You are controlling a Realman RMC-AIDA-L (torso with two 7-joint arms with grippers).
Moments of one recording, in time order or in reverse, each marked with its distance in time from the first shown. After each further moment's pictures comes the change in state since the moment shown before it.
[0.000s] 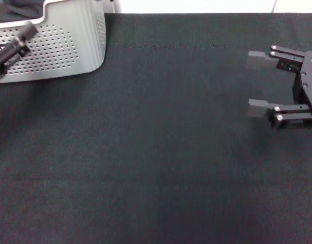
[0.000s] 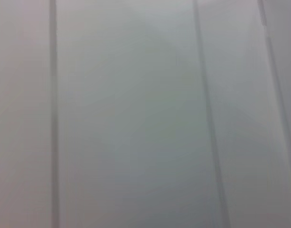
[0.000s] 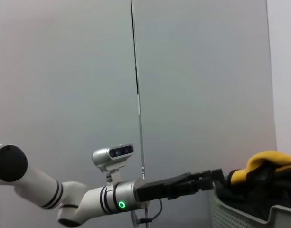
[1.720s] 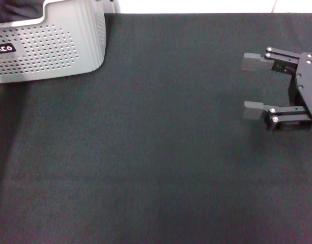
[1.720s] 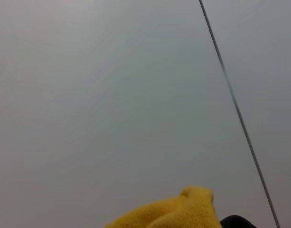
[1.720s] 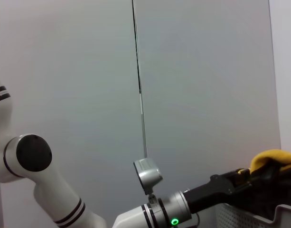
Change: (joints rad) left arm -0.206 -0.019 -0.029 -0.464 -0.561 -0.377 0.829; right arm 0.002 0.006 -0.011 0.000 -0.001 0.003 0.003
